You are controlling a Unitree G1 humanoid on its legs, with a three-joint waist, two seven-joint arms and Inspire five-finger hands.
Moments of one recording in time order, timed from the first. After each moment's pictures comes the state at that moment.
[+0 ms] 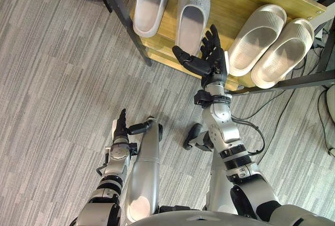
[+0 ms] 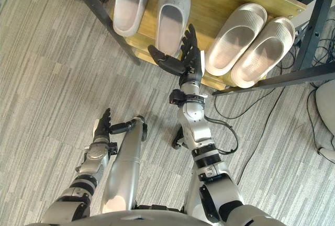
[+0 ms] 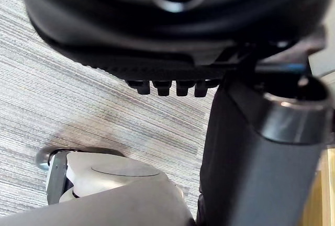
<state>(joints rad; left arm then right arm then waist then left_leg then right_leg) -0.25 0.13 0.06 0.80 -0.03 -0.11 0.21 -0.52 0.02 0.18 0.26 0.40 -0.19 -0.30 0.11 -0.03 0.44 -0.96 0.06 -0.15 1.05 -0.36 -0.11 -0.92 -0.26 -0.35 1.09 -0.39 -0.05</state>
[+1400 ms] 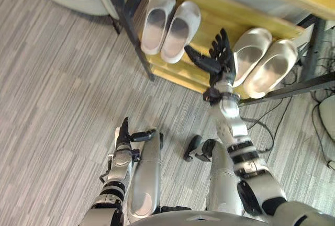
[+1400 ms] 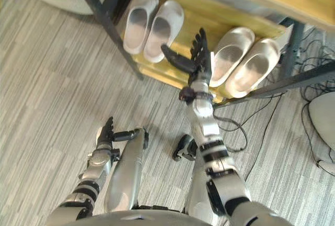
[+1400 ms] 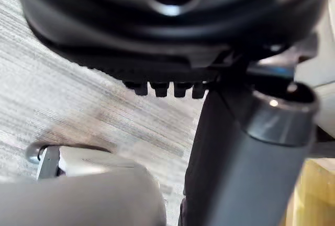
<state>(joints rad) -0.17 0.09 0.06 0.81 -0.03 -0.10 0.19 -0.41 -0.08 0.17 0.22 0.31 -0.16 -0.32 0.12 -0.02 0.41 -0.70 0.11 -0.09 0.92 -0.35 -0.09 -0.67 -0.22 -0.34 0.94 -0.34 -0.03</state>
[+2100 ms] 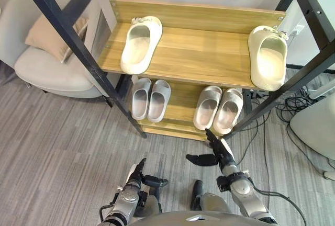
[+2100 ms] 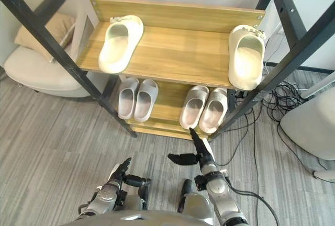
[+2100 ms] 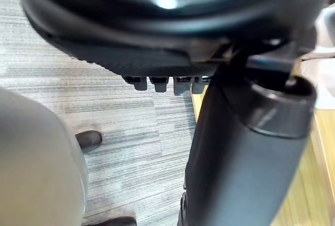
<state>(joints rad) 0.01 0.10 -0.18 0.96 0.09 -0.08 0.11 0.15 -0.19 0.21 0.48 -0.04 -0.11 -0.06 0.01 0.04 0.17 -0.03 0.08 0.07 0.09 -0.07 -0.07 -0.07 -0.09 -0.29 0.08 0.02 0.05</state>
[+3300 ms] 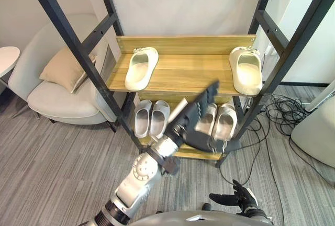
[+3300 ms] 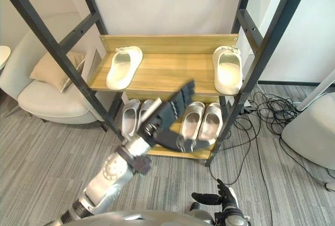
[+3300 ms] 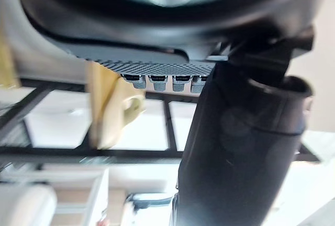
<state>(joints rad) -0.05 0.22 -0.44 -0.31 -0.34 -0.20 -0.01 0.20 -0.19 0.02 0.91 0.04 -0.09 -0.04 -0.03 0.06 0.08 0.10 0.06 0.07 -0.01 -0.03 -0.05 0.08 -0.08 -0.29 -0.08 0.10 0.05</state>
